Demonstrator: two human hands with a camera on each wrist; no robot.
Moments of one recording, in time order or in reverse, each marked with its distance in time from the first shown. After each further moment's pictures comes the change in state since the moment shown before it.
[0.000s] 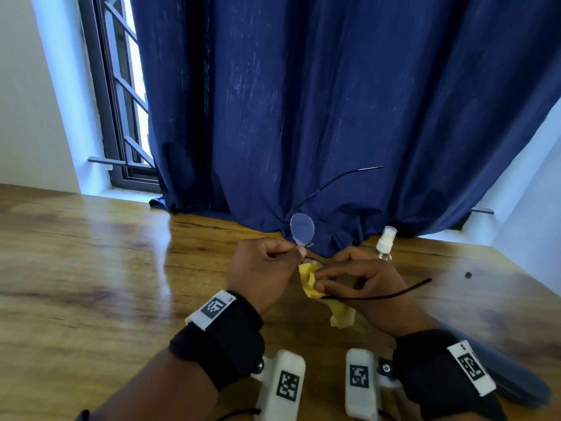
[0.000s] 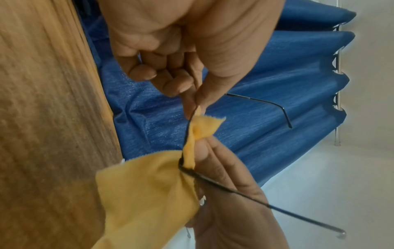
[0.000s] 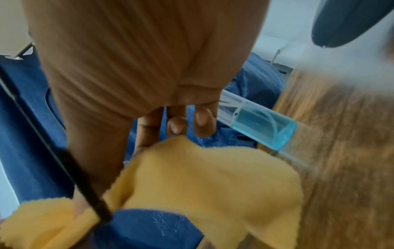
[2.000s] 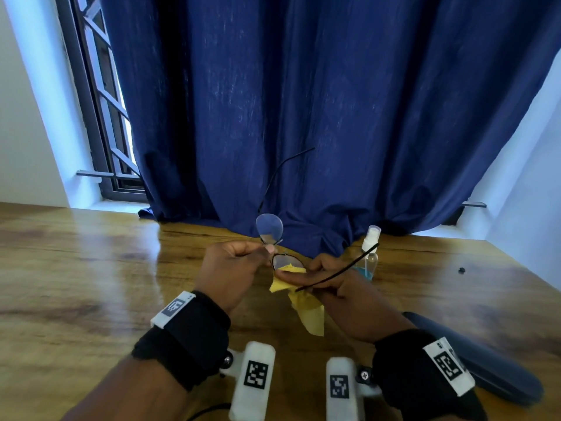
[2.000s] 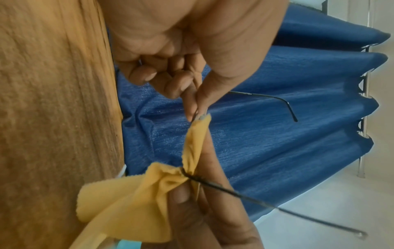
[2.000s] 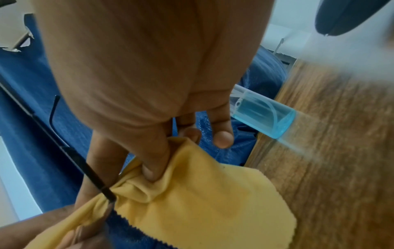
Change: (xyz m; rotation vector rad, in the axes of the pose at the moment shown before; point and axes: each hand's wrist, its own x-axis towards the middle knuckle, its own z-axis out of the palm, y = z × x) left_hand 0.016 -0.012 -0.011 -0.166 0.010 -0.127; right_hand 0.002 -0.002 0.007 -0.106 -0.204 -0.019
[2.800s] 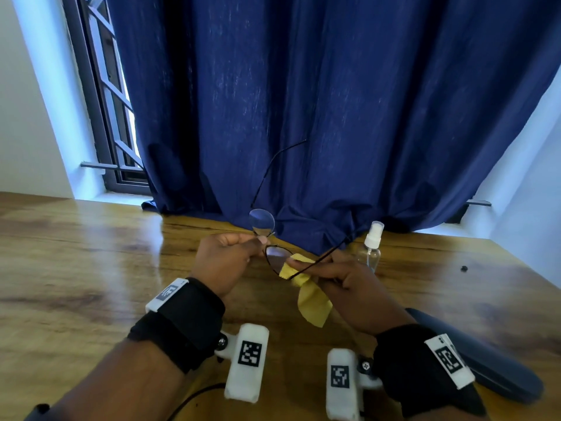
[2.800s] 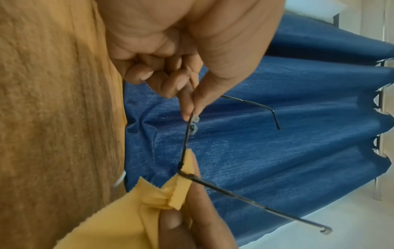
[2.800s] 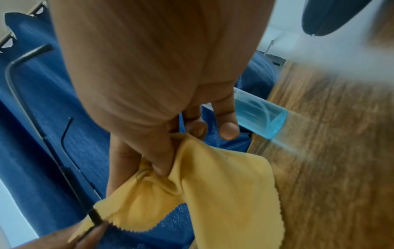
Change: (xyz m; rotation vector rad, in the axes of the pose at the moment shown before) left_hand 0.011 -0.004 -0.008 -0.031 0.069 -0.056; right_hand -0.002 0.010 0.000 -0.022 0.074 0.075
